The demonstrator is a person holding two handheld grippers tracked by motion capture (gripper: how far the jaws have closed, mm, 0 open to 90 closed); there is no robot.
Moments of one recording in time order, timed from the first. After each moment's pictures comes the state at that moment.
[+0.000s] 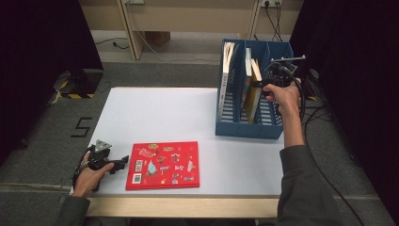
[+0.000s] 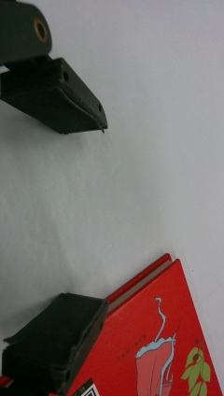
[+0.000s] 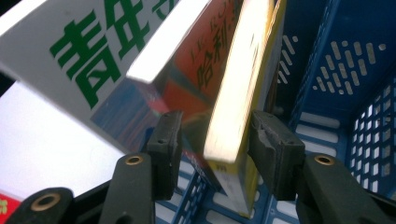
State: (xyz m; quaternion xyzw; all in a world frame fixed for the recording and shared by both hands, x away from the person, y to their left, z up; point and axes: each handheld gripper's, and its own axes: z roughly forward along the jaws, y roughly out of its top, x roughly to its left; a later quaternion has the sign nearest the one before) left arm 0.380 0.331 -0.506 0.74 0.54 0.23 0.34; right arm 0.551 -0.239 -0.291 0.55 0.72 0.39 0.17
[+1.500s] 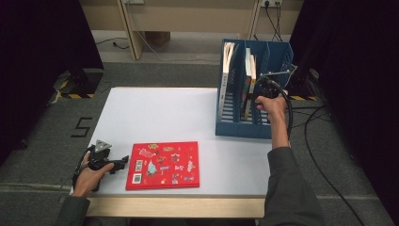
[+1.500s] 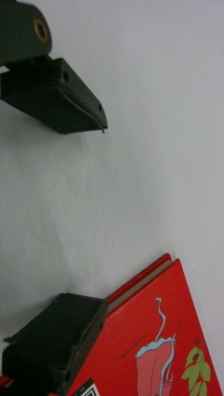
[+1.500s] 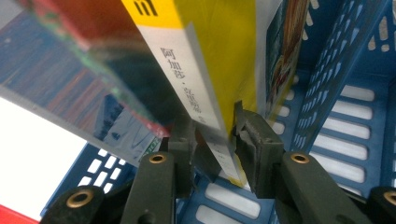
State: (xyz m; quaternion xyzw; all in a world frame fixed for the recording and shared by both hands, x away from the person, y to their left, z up) left arm 0.380 0.331 -0.506 0.74 0.54 0.23 0.34; right arm 0.576 -0.231 -0.358 0.56 0.73 0.36 0.14
